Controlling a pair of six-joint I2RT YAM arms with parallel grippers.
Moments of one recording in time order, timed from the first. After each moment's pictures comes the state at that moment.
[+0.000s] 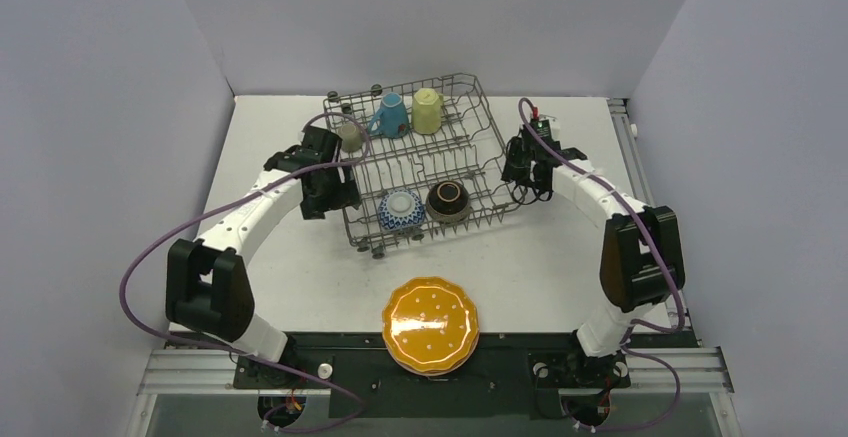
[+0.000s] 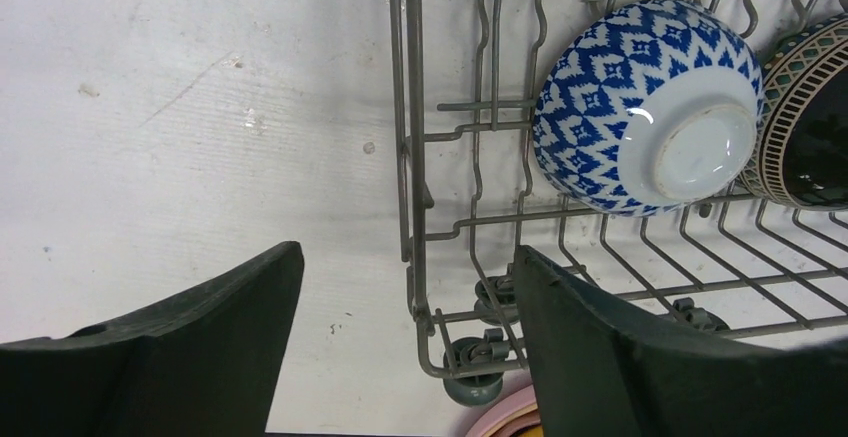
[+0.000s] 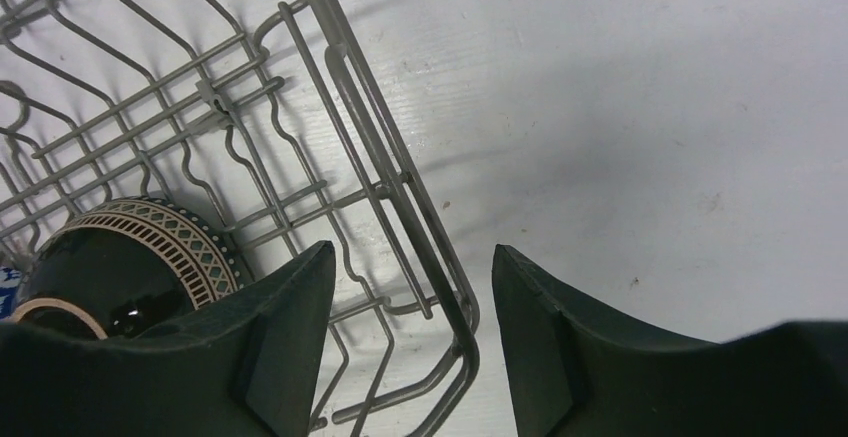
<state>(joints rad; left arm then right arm) -0.31 1.55 1.22 -0.80 -0.09 -0.57 0.26 1.71 1.23 -0.43 0.17 0.43</state>
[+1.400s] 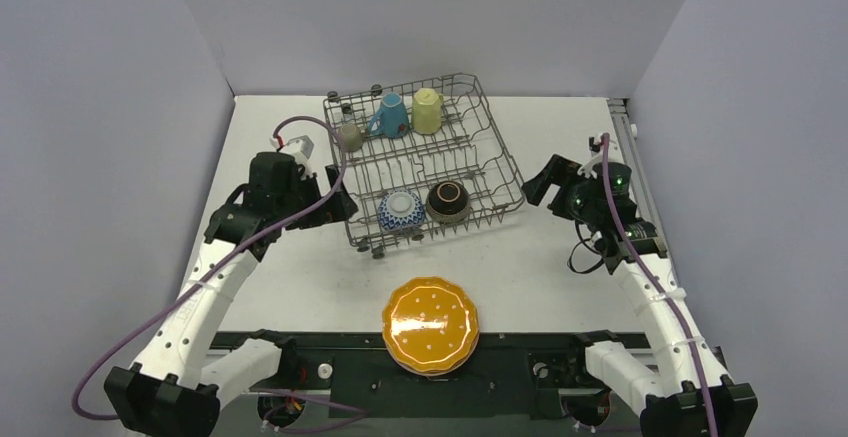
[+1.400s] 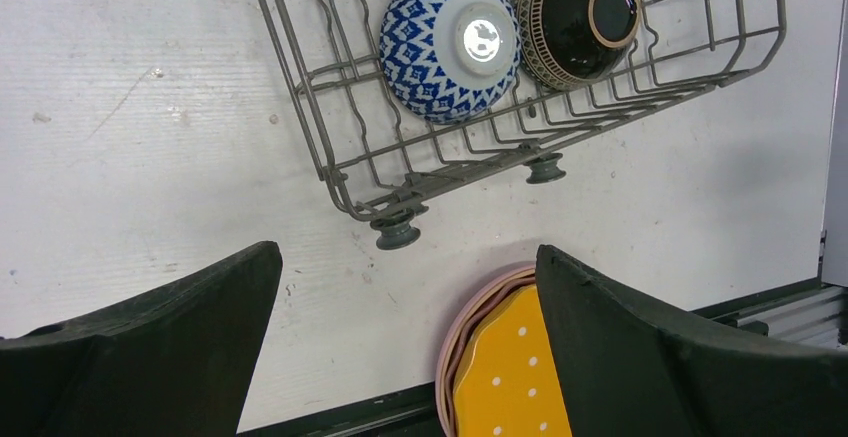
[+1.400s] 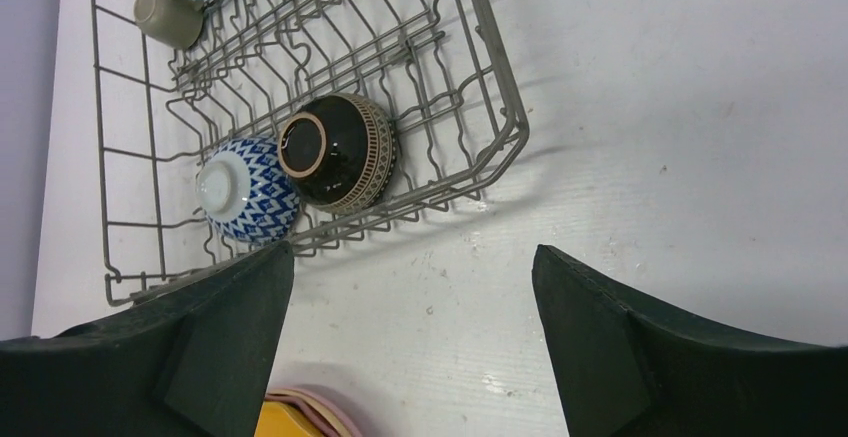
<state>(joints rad) -0.29 1.04 1.06 -0.75 0.11 -0.48 0.14 0.96 0.88 -0.44 -0.13 0.49</state>
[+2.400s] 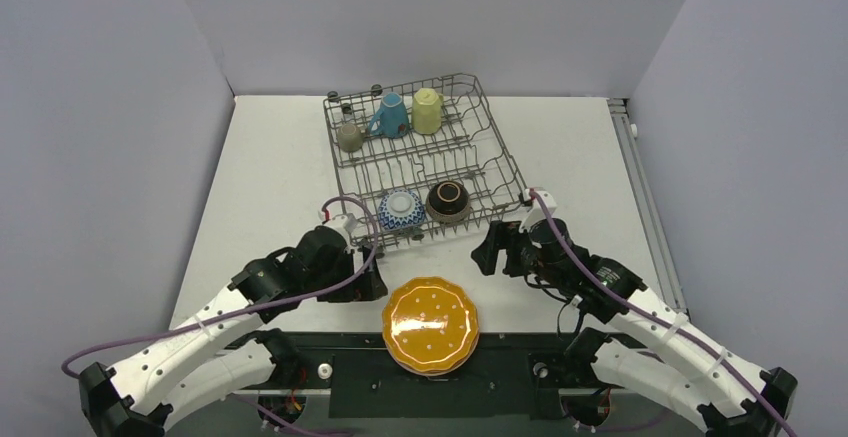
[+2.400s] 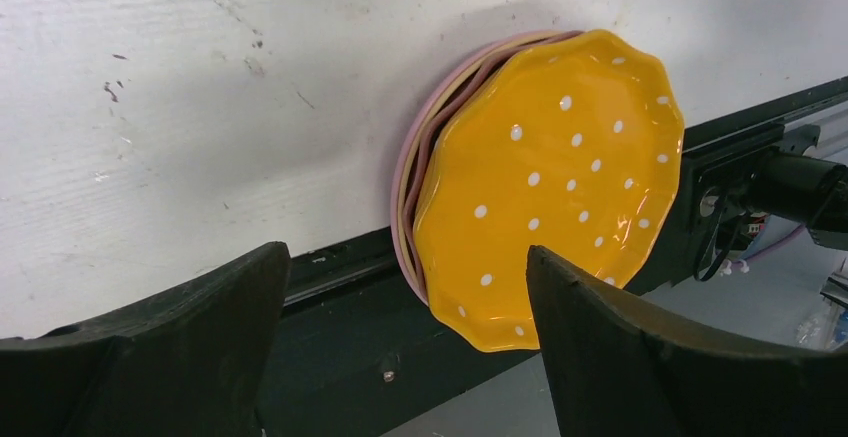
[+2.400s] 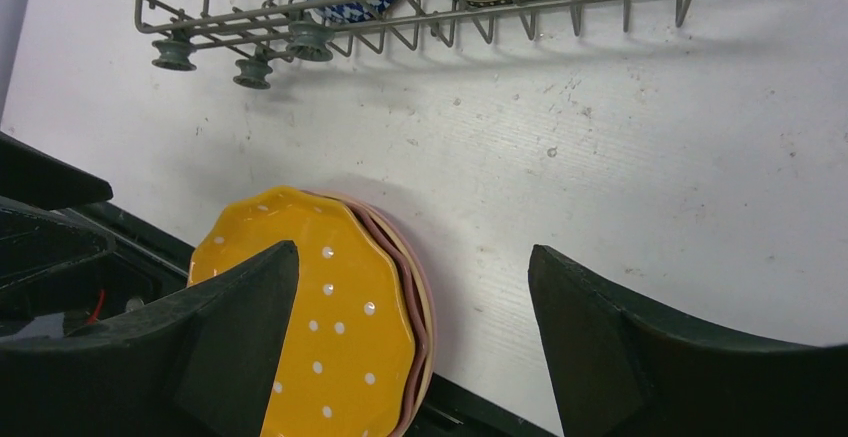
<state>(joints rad) -0.77 0.79 0.71 -0.80 0.02 -0.77 0.74 0.76 0.71 -0.54 0.08 0.58</state>
